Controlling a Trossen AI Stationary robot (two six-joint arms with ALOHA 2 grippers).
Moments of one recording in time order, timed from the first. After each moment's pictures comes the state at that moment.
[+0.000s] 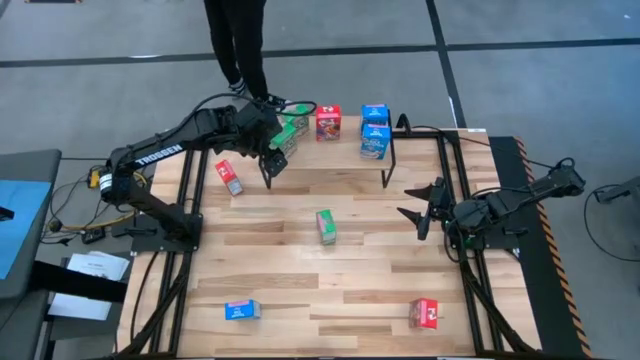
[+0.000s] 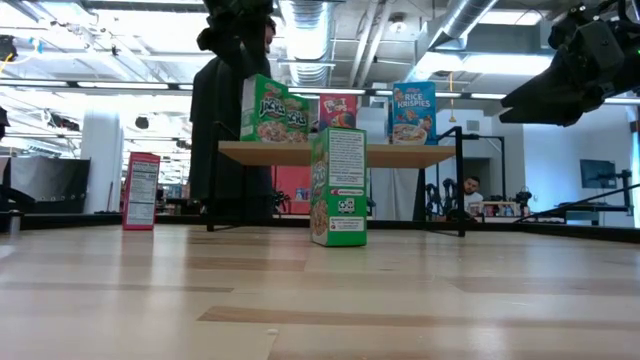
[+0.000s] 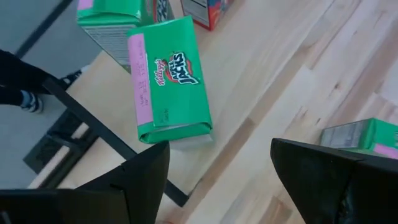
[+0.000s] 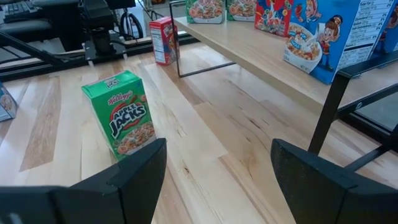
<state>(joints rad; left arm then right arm) 0.37 1.46 1.61 -1.07 -0.26 -0.21 0.35 0.37 0.24 -0.23 0.76 0.33</state>
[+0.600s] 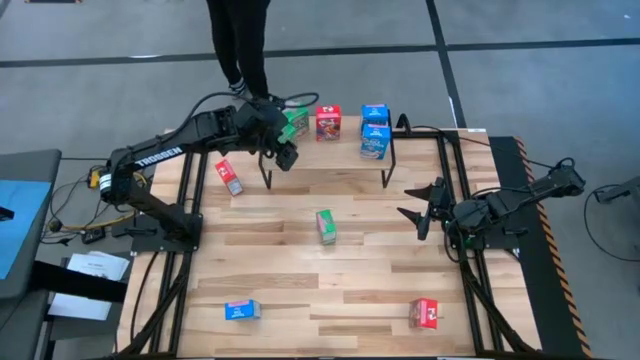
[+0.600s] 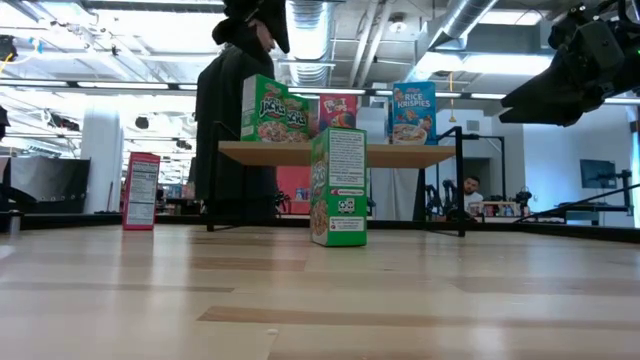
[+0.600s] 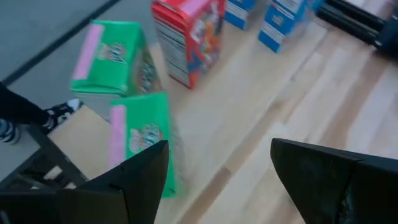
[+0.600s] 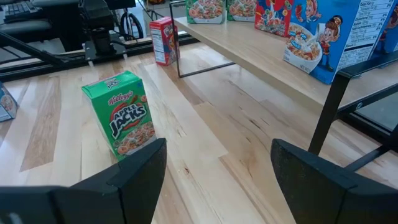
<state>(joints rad) 0.33 1.46 1.61 -0.88 -0.29 -0.27 0.35 0.37 0.24 -0.23 0.76 0.33</state>
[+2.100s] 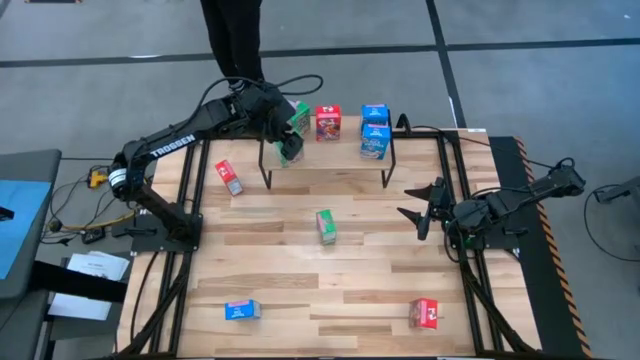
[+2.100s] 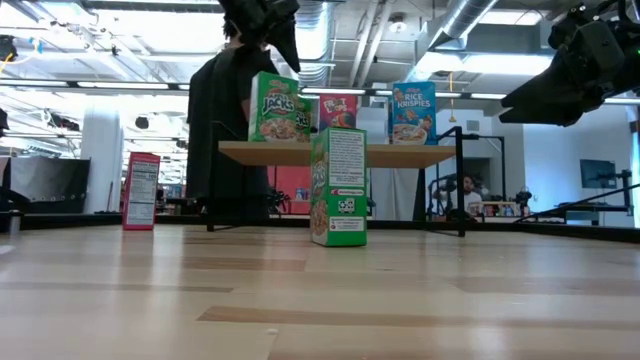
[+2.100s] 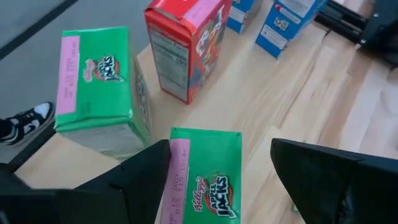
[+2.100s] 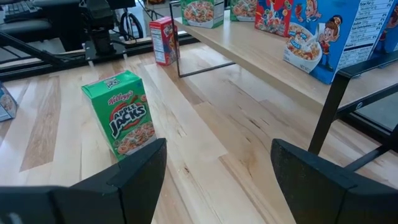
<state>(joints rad) 0.48 1.54 1.61 -0.79 -0.06 -0.16 0.35 0.37 0.24 -0.23 0.76 0.33</state>
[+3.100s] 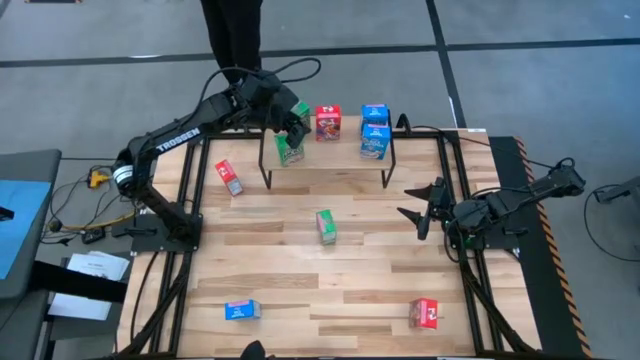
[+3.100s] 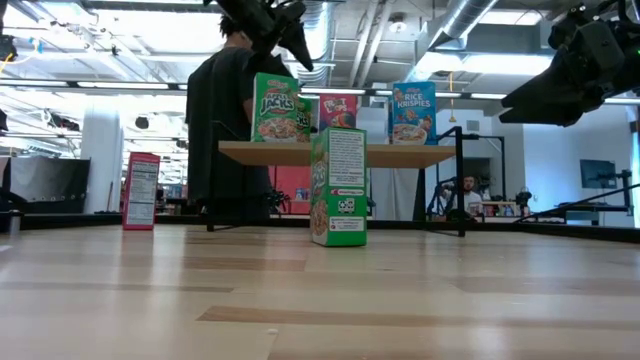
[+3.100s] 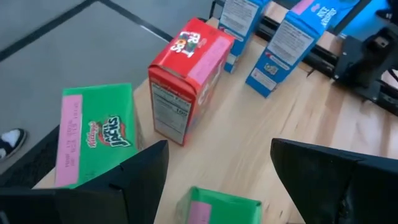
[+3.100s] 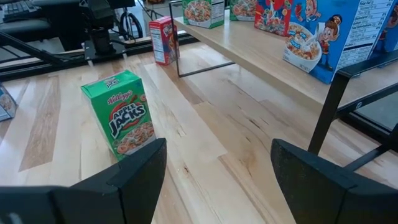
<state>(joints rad) 0.57 1.58 1.61 -0.64 0.07 -0.15 0.35 0.37 0.24 -0.23 0.76 0.33</state>
